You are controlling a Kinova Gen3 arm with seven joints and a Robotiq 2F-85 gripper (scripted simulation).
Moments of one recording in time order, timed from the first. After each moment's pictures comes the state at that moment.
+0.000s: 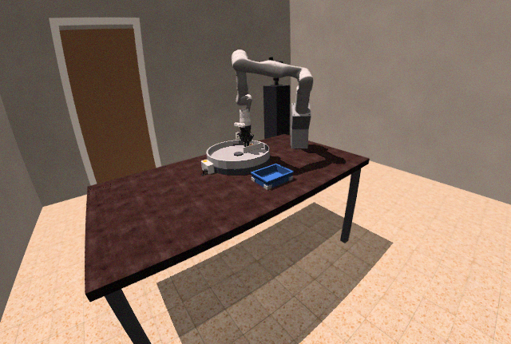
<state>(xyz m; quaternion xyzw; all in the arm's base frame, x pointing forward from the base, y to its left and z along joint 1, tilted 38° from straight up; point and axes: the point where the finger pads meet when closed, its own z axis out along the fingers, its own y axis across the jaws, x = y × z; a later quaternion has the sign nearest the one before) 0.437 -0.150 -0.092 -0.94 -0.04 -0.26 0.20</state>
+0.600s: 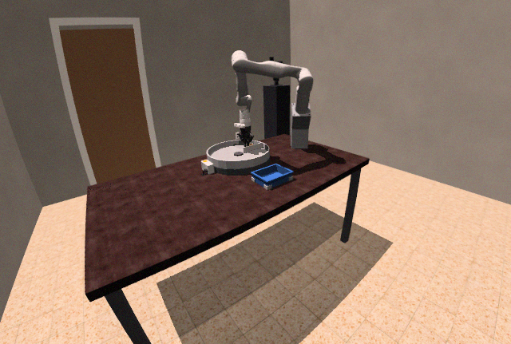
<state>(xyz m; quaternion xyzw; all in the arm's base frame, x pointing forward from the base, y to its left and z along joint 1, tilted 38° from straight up) 0.439 -0.148 -0.094 -0.94 -0.04 -0.26 0.20</state>
